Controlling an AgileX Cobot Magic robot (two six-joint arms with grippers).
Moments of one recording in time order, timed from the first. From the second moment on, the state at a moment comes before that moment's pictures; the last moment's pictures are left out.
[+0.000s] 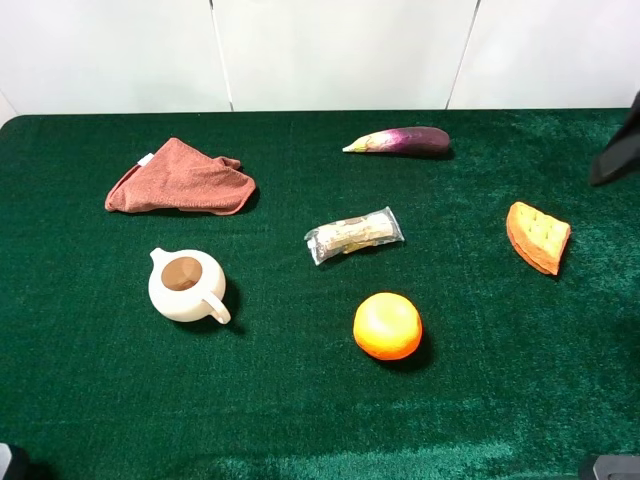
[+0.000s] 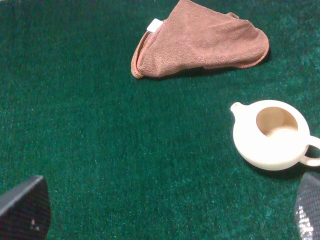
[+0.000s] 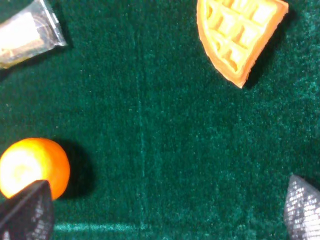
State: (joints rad) left arm -0.02 -0.01 -0.50 -0.04 1.06 0.11; right arm -0.05 1.14 -0.92 0.24 1.13 -0.09
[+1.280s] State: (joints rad) left arm -0.02 -0.01 -0.50 -0.04 1.06 0.11; right arm 0.04 1.72 -0.95 0.08 0.81 -0.07
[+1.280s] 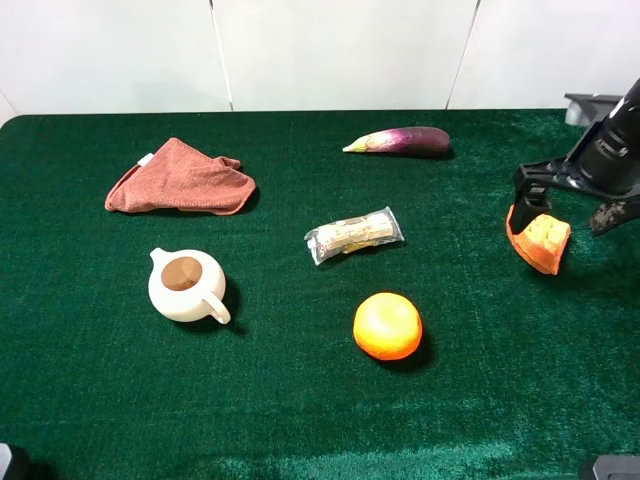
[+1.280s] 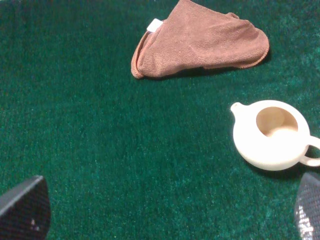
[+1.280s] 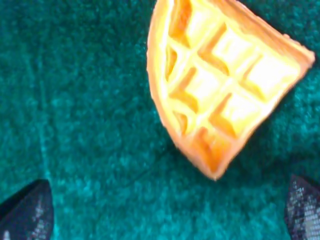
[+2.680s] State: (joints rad) left arm -0.02 -0.01 -0.50 -0.04 1.06 0.11; right arm -0.01 1.94 -0.95 0.11 0.58 -0.13
